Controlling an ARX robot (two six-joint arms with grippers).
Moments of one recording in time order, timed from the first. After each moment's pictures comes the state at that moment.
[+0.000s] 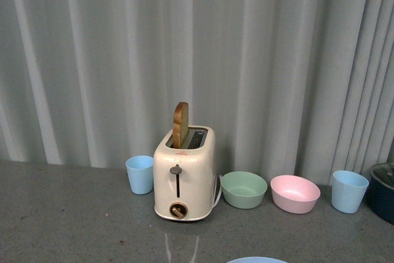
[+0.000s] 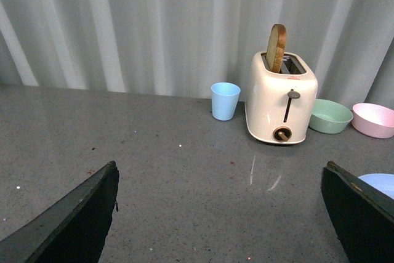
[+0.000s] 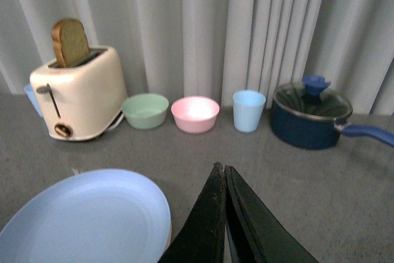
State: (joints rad) left arm 0.00 0.00 0.03 0.00 0.00 0.00; right arm 0.00 0.00 0.01 0.00 0.00 0.00
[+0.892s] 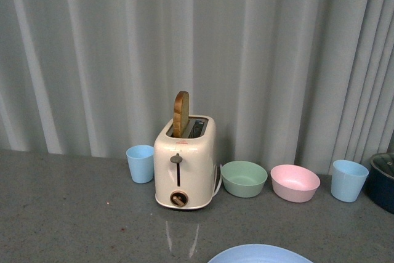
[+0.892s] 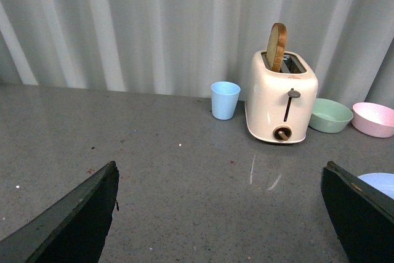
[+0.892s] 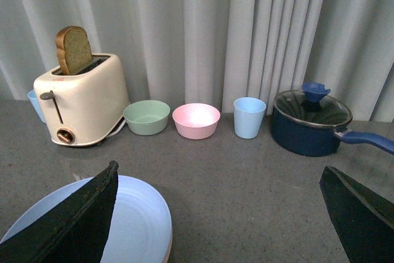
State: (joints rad) left arm 0.00 0.00 0.03 0.00 0.00 0.00; right arm 0.00 0.00 0.01 0.00 0.00 0.00
